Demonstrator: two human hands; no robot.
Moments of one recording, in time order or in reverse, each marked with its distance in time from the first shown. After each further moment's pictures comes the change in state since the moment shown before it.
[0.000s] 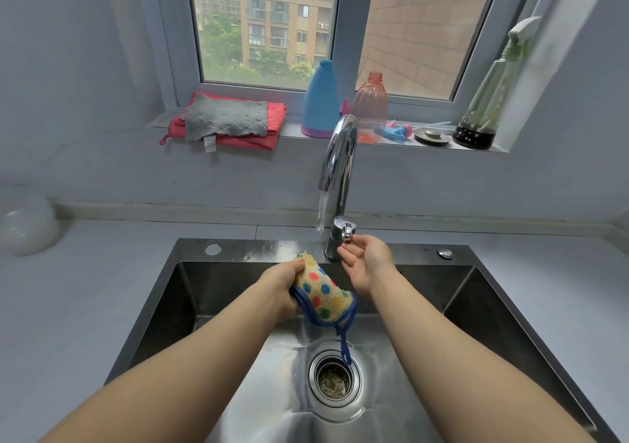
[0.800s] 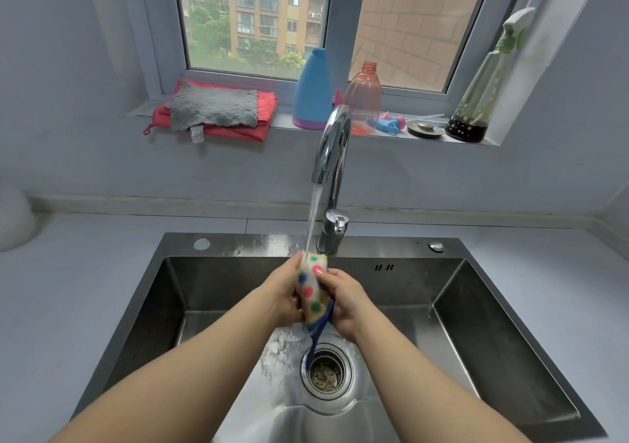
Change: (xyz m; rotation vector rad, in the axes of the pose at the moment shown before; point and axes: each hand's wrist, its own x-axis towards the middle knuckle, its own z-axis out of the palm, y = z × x) left_hand 0.026 -0.019 0.001 0.109 -0.088 -0.078; right_hand -0.007 0.062 -0.019 -0.181 -0.127 0.083
